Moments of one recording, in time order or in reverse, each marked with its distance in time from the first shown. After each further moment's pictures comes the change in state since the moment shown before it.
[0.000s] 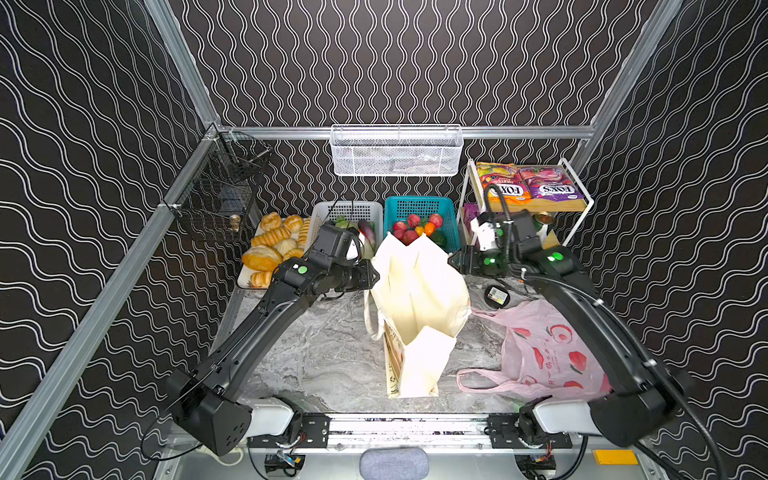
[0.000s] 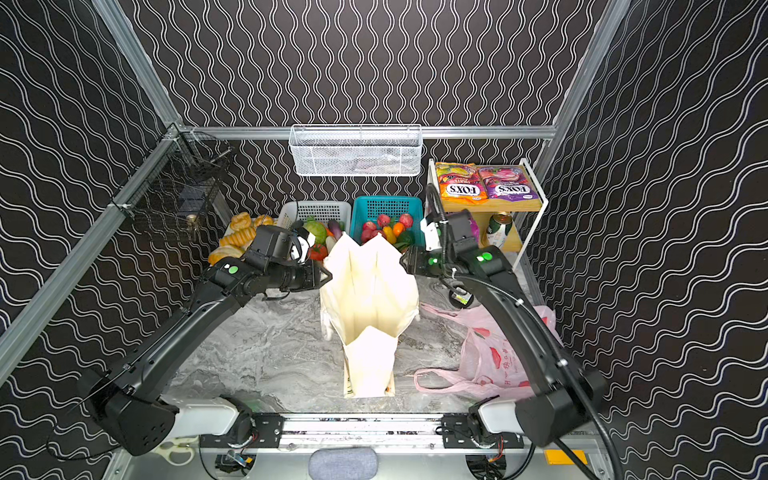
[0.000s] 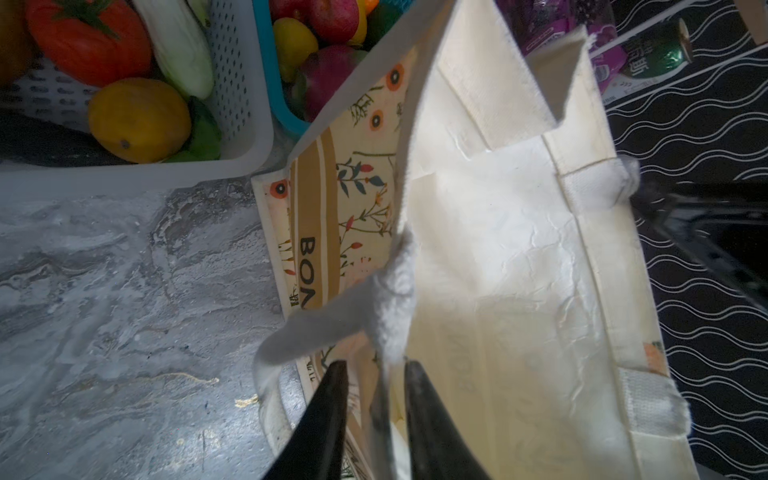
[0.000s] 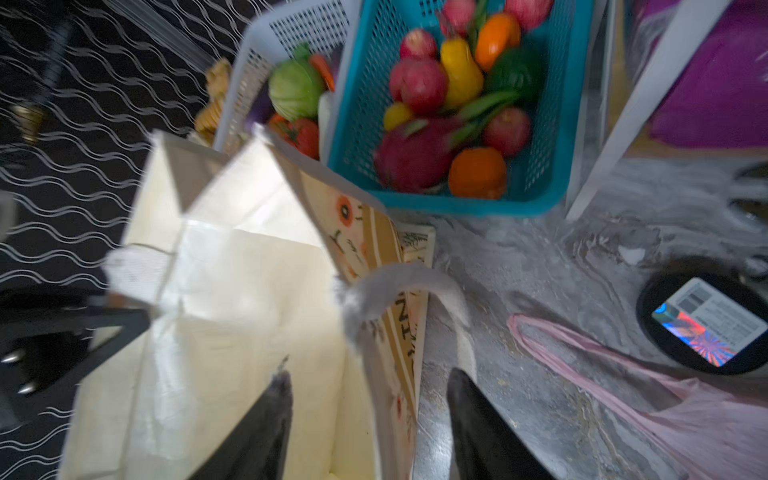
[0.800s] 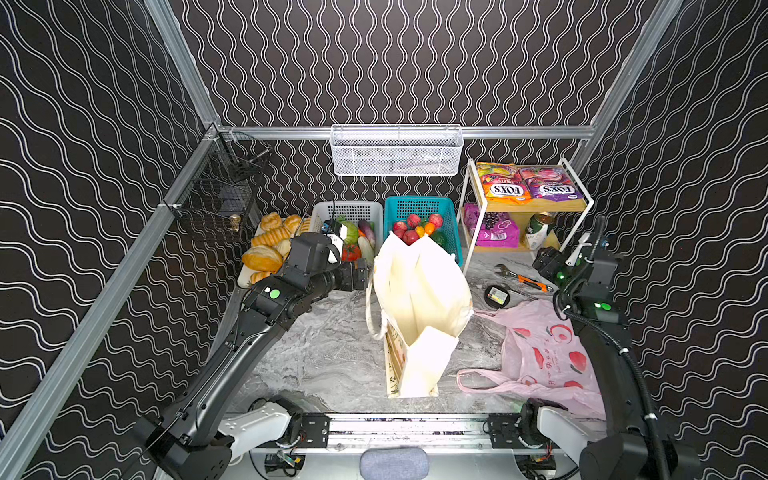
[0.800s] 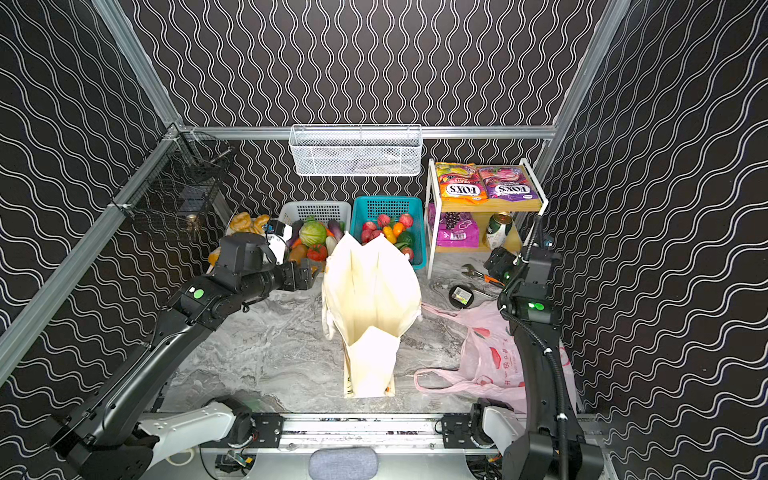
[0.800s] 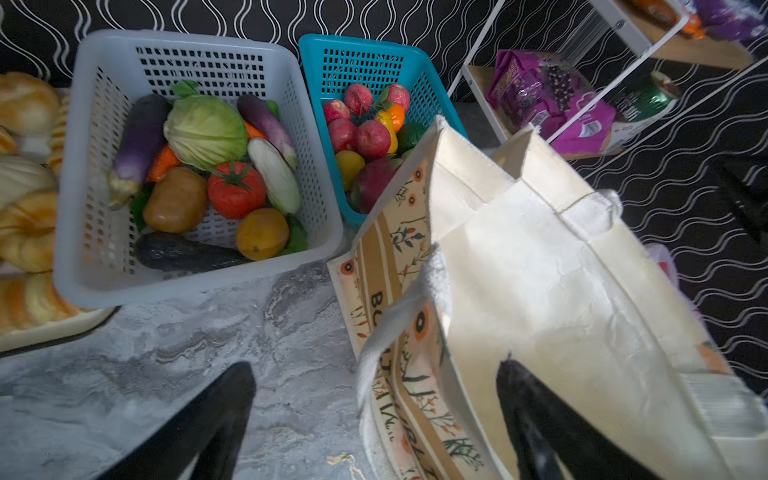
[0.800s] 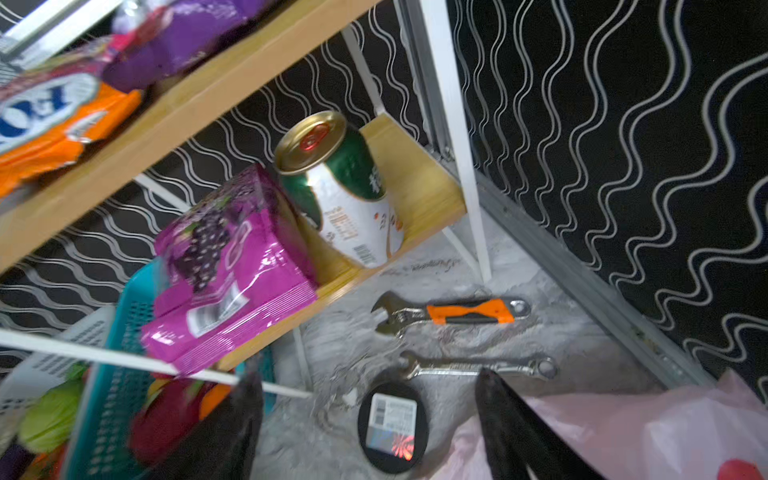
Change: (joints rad) left arm 0.008 -0.203 -0.082 0.076 -0.239 0.222; right arm -0.582 -0.257 -0.563 0.614 0.258 -0.008
